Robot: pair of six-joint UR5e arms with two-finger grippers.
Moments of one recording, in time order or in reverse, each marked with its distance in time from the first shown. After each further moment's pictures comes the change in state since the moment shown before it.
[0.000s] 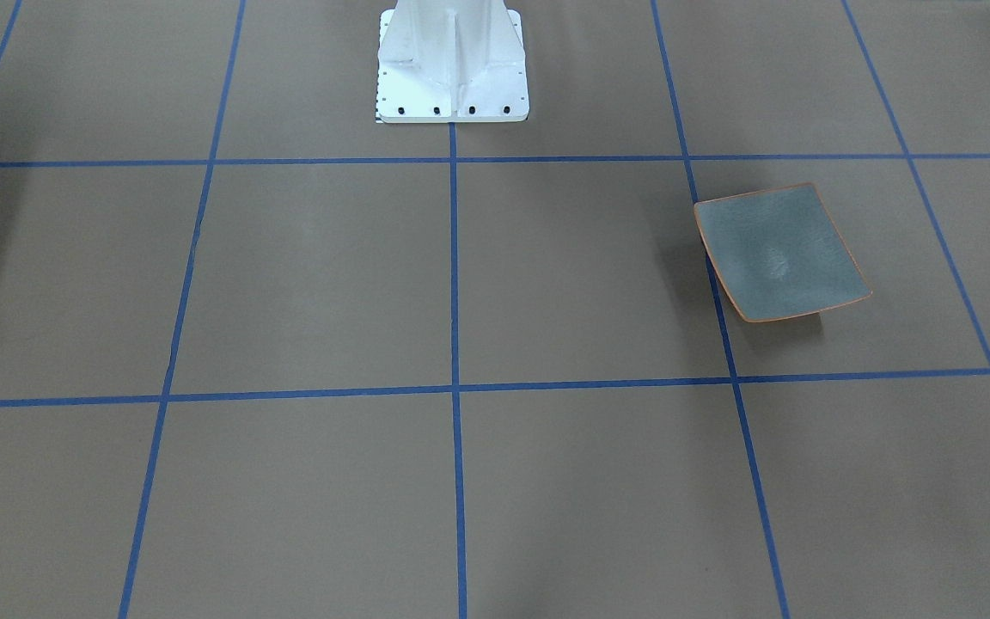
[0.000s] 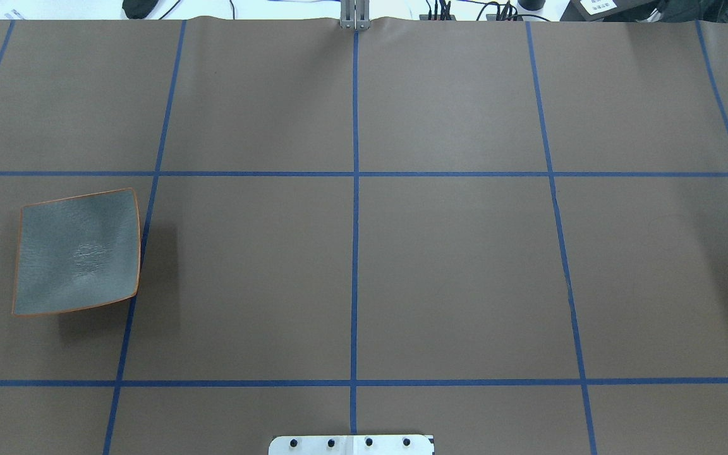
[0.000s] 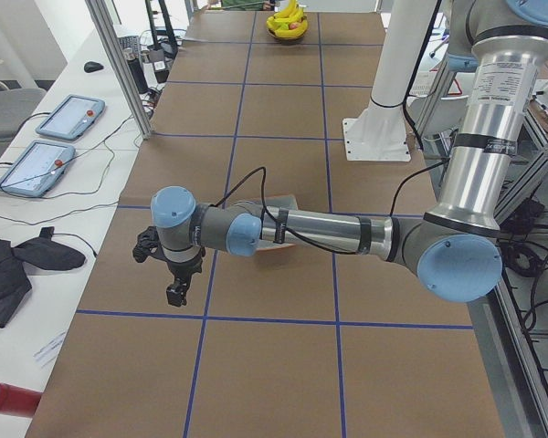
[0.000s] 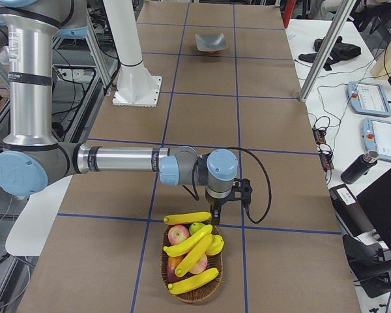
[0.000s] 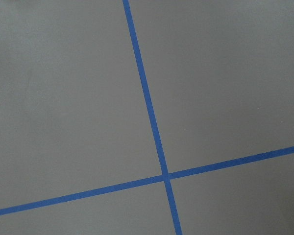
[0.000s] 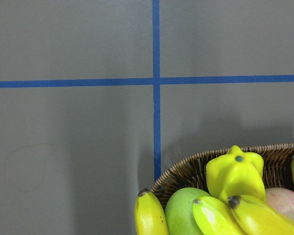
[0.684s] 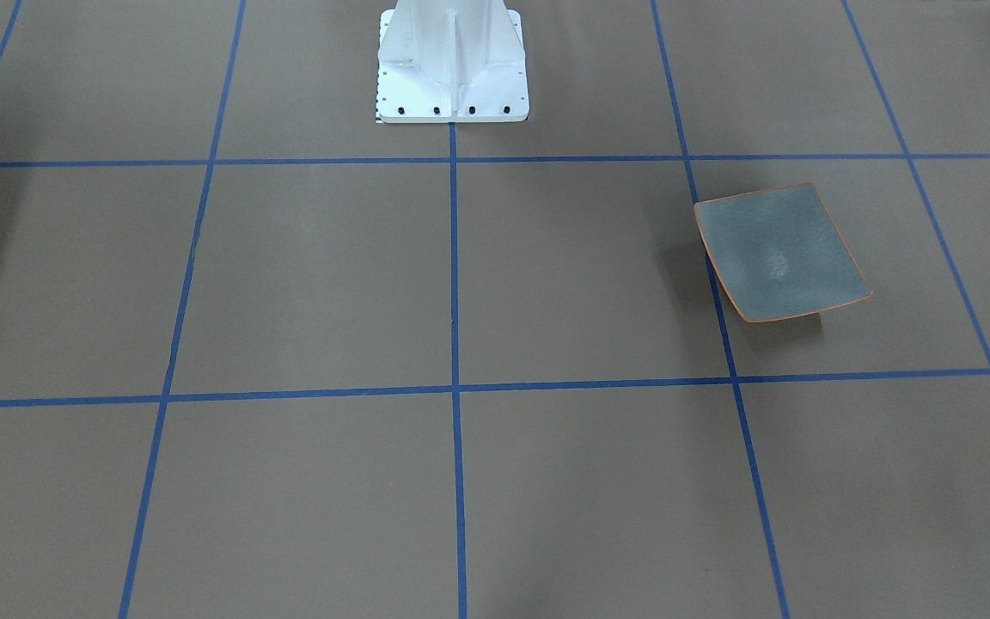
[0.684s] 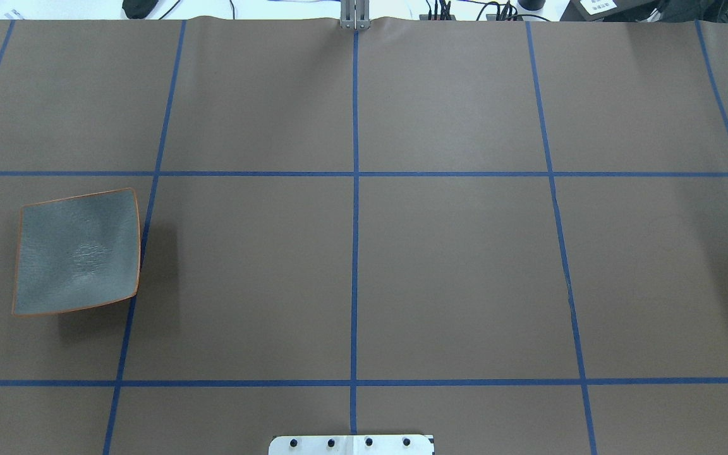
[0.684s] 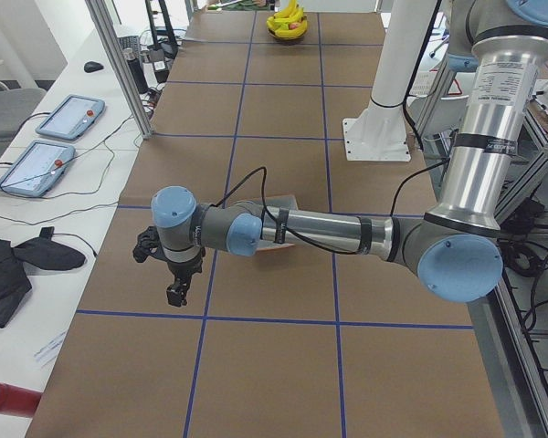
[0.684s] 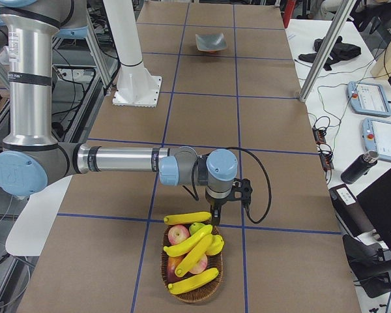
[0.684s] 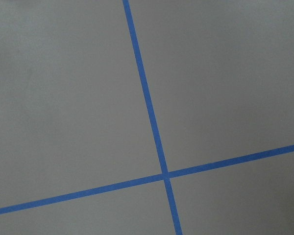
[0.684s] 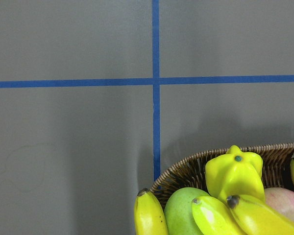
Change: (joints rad) left arm 0.000 0.004 -0.002 -0.001 0.004 -0.007; right arm 0.003 0.000 0.000 0.003 -0.002 0.000
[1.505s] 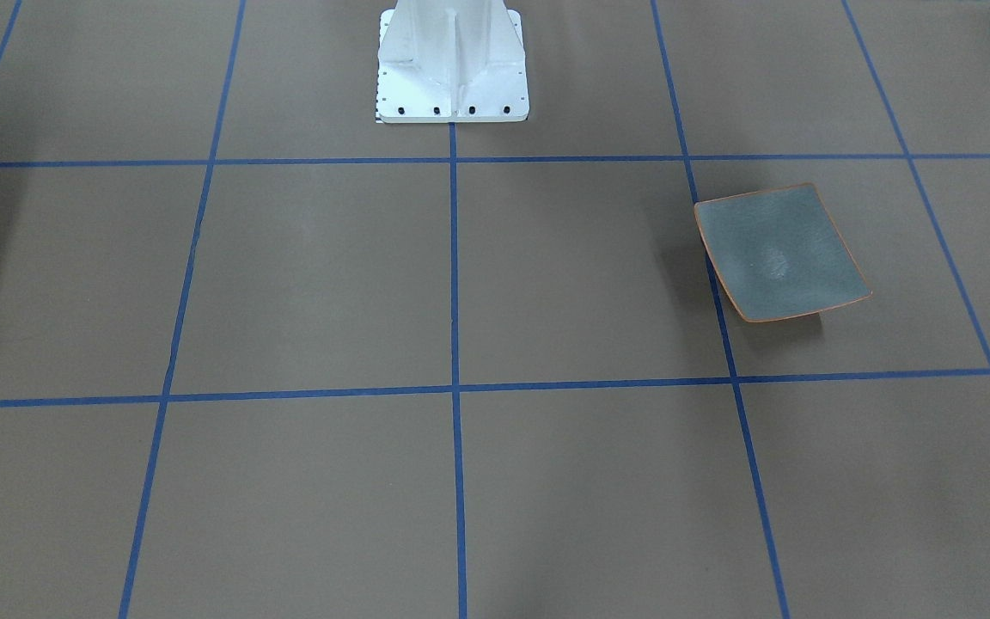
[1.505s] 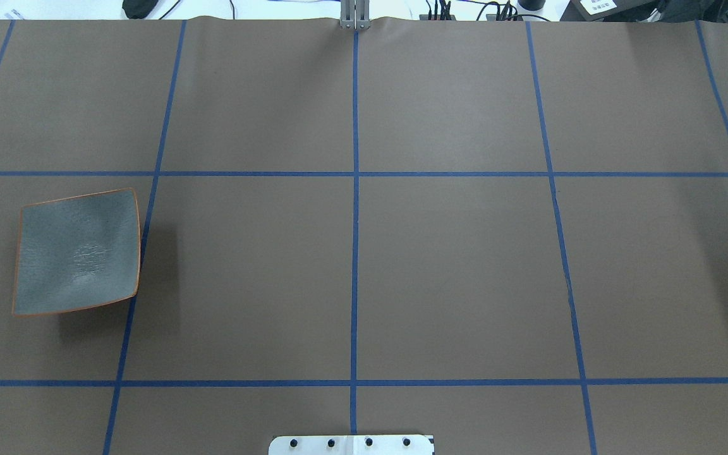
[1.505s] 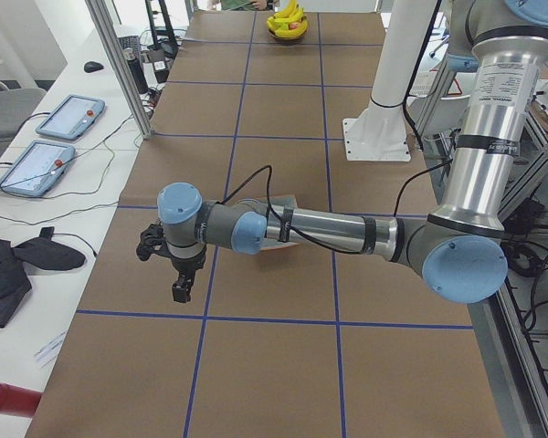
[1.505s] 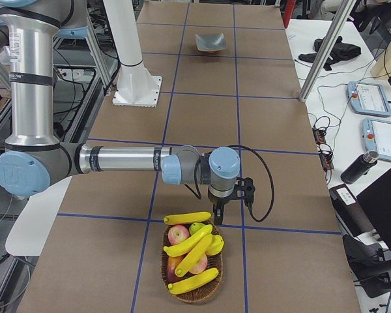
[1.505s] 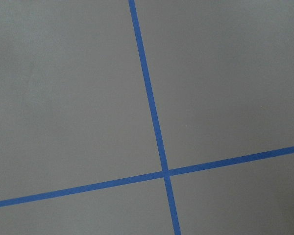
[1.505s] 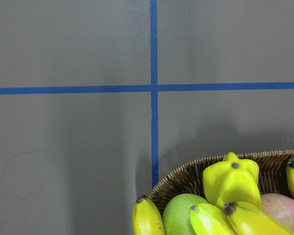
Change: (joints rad) left arm 0.007 0.018 -0.037 -0.014 -0.007 -0.089; right arm -0.002 0.017 -0.012 0.005 -0.023 0.015
